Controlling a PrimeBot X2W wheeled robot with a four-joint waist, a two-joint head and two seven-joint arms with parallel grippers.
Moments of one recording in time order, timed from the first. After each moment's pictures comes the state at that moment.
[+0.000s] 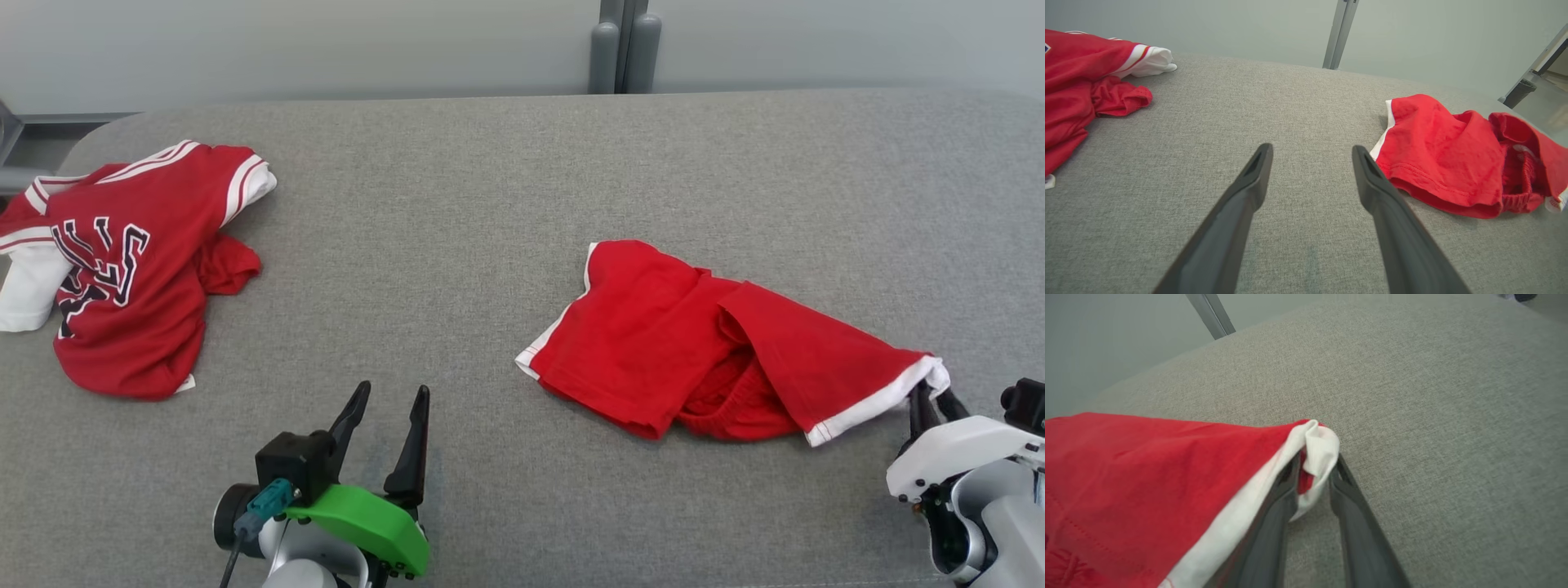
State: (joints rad) left arm -0.12 0.13 -0.52 0.23 -0.55 0.12 -0.25; right arm -0.13 -0.27 0.17 0.57 0.66 -0.08 -0.18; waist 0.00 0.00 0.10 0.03
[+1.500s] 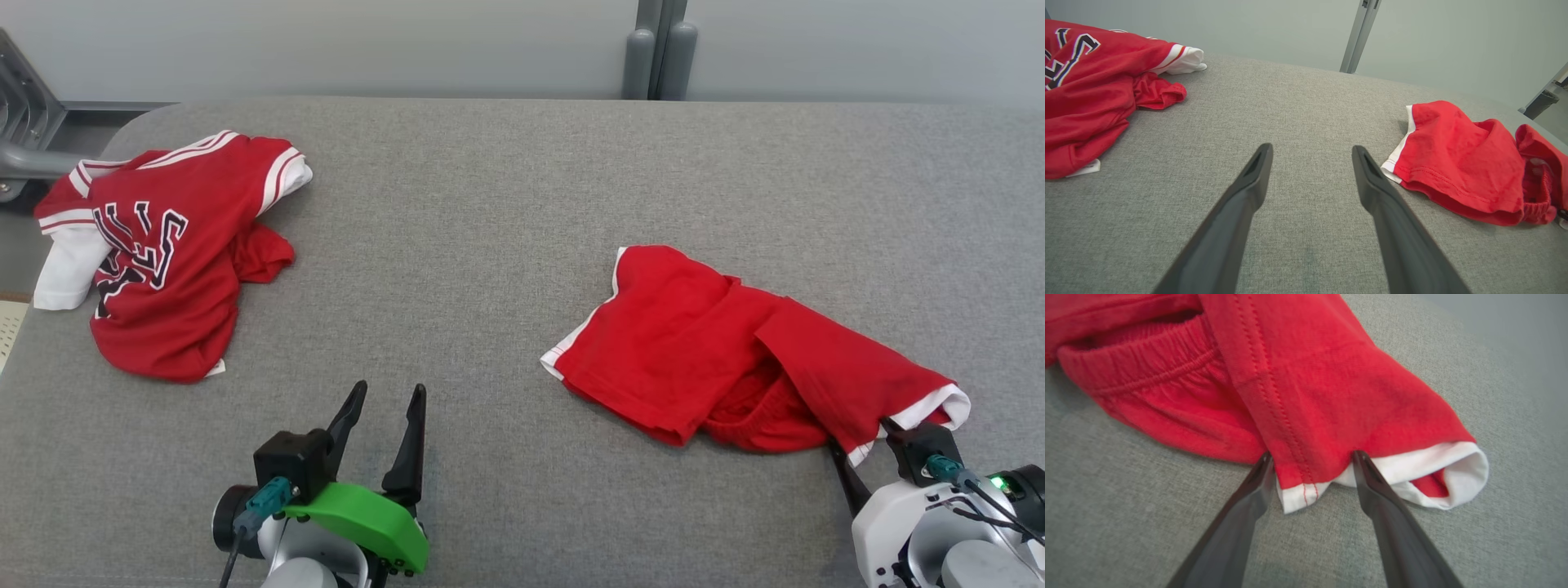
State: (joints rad) left arm -0.12 0.12 -0.51 0.24 -0.55 0.12 -0.25; right arm -0.05 -0.40 0.47 0.44 0.24 -0.11 -0.13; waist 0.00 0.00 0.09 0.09
